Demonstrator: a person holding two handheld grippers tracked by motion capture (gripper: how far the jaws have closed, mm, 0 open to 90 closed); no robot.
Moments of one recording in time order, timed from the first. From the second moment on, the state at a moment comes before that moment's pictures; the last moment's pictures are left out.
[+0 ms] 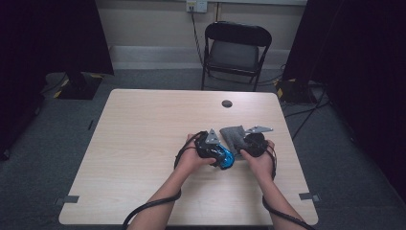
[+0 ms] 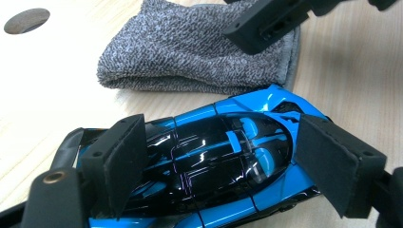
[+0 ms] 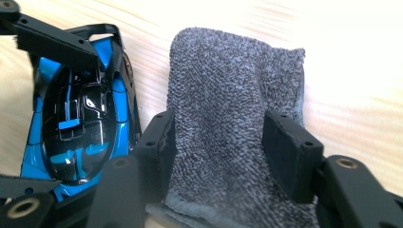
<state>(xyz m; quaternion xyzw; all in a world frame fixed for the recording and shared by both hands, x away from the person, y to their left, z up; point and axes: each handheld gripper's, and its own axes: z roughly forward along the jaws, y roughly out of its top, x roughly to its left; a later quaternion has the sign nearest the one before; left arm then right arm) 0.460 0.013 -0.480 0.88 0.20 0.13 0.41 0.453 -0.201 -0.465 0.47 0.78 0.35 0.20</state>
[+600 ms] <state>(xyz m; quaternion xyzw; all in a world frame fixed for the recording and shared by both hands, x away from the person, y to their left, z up) 0.459 0.014 -0.482 0.88 0.19 0.14 0.42 0.461 -0.194 -0.485 0.47 0.80 0.31 0.20</state>
